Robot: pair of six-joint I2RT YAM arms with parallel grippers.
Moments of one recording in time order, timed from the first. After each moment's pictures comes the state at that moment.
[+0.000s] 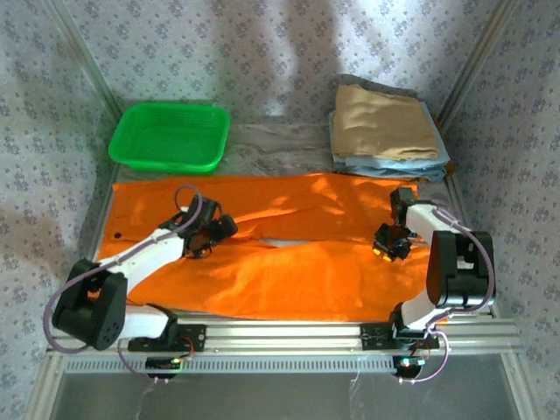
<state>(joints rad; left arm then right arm) -0.45 1.32 0.65 -0.40 -0.06 -0.93 -0.05 1.53 0.81 -0.80 -0.11 0.62</state>
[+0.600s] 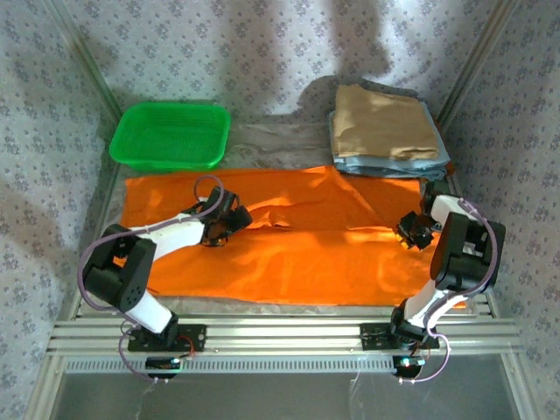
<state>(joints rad) -0.50 1.56 0.78 -0.26 -0.07 -0.95 -0.31 1.65 0.93 -0.75 -0.15 0.65</state>
